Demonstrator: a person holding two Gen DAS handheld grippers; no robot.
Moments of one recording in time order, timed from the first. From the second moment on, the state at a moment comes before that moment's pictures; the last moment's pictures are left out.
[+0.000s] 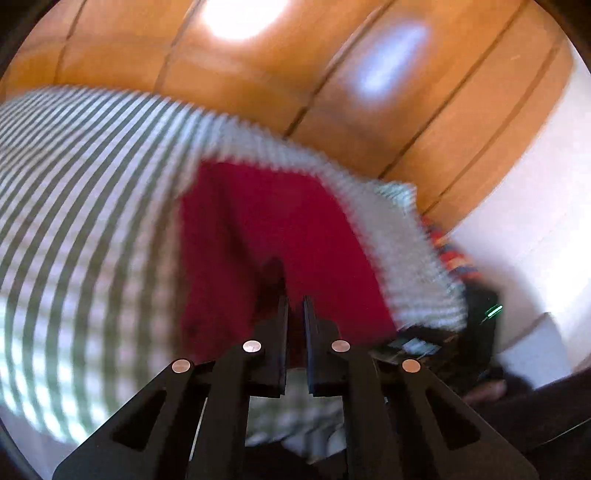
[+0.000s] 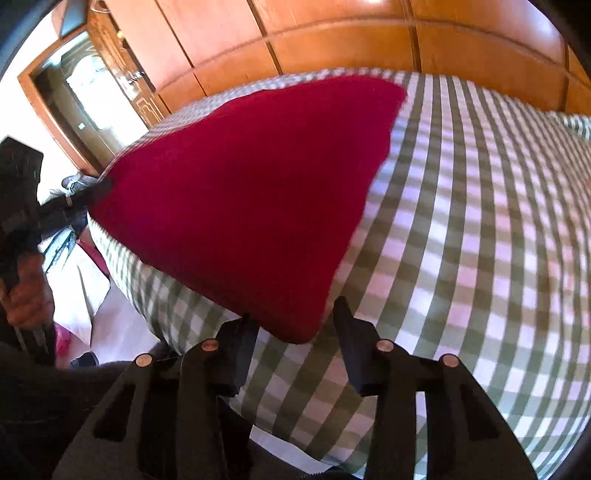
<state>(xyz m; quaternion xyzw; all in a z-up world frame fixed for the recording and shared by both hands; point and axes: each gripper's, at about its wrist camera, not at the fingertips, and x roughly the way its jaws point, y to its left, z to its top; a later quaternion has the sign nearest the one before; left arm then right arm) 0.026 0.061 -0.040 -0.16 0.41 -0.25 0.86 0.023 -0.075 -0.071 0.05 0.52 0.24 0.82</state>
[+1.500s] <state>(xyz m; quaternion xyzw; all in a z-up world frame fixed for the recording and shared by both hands) 0.110 0.079 -0.048 -0.17 0.44 -0.16 0.87 0.054 -0.019 -0.037 -0.04 0.44 0.26 0.86</state>
